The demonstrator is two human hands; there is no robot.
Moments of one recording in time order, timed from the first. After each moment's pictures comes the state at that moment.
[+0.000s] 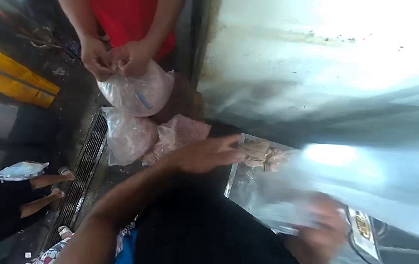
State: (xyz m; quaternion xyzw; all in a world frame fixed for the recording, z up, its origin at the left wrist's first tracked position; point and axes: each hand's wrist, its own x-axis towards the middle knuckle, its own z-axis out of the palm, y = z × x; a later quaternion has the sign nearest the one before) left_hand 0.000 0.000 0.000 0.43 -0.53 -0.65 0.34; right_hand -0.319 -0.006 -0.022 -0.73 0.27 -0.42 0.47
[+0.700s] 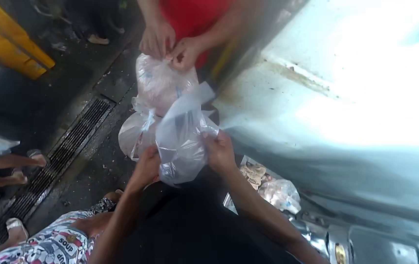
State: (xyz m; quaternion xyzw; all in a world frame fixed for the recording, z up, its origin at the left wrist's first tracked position) left_hand 0.109 0.161 -0.090 0.66 -0.22 -0.37 0.62; right_hand -0.031 -0.027 -0.076 -0.63 0.30 -0.27 0.66
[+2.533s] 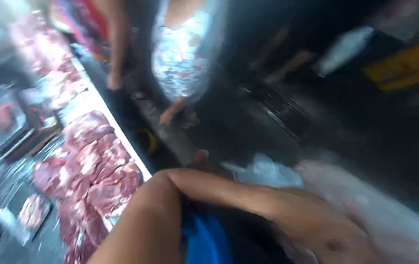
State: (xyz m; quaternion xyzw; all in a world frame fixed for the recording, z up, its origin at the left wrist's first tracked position) left_hand -0.072 0.291 0.010 0.87 -0.07 -0.03 0.49; right_hand -0.021 0.117 0.019 -0.91 -0.25 0.24 0.24
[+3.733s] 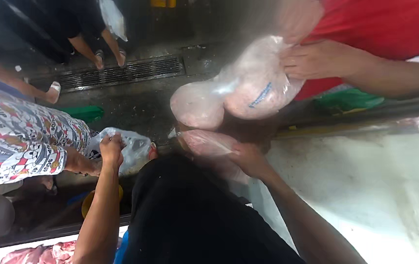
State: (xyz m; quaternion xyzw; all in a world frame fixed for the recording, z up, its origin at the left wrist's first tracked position) left_hand -0.012 0.371 -0.175 0.59 0.45 0.05 0.68; right_hand 0.015 -0.069 -0.082 -0.92 -0.05 0.28 0.25
